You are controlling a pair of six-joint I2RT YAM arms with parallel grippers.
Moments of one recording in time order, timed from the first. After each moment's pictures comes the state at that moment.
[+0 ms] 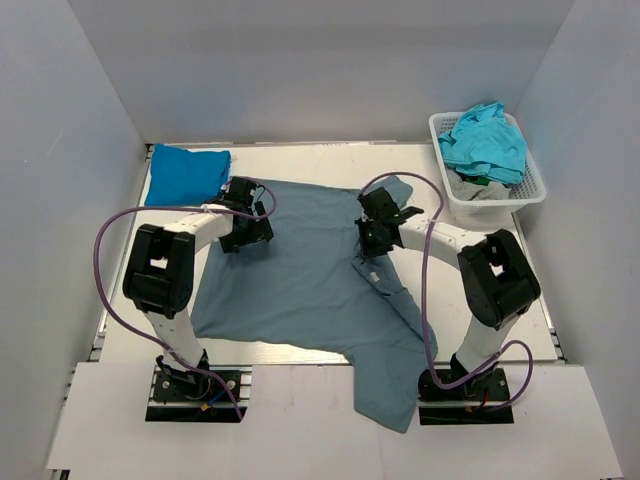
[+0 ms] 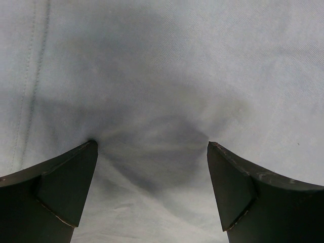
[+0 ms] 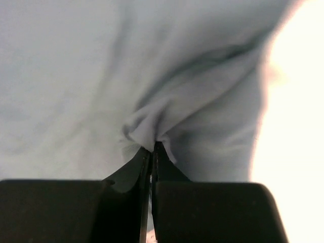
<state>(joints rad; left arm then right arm) -0.27 1.82 1.15 -0.45 -0.14 -0.55 0.59 1.76 1.13 -0.43 -0.04 0.29</state>
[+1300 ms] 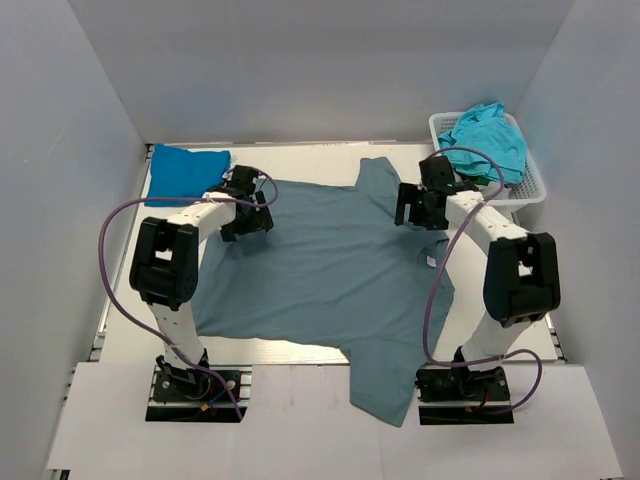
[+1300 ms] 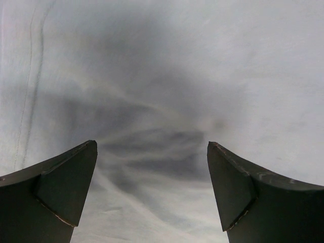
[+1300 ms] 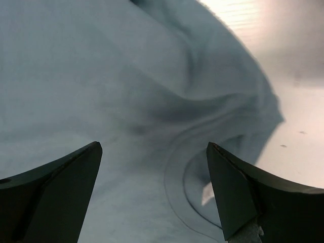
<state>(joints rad) -0.27 1.89 1.29 -0.54 -0.21 -0.53 0.23 1.70 1.25 -0.56 0.04 0.28</state>
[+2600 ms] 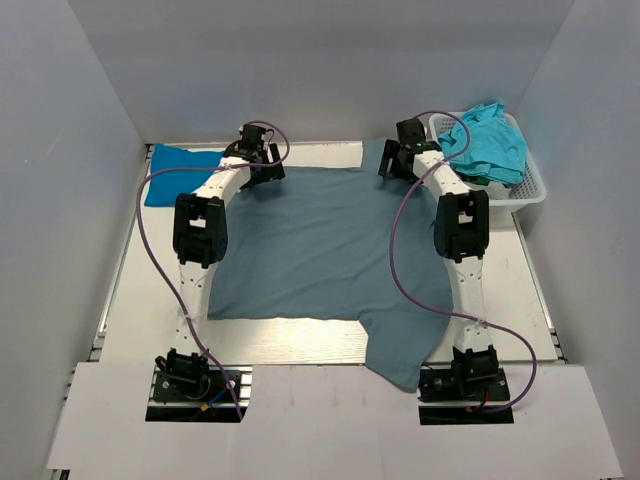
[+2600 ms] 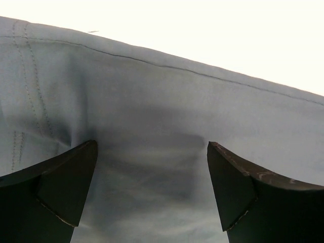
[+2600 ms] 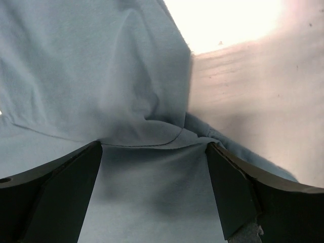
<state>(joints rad) -0.22 2.47 2.12 -0.52 -0.13 -0.40 0.21 2.53 2.24 -0.62 0.15 0.36</state>
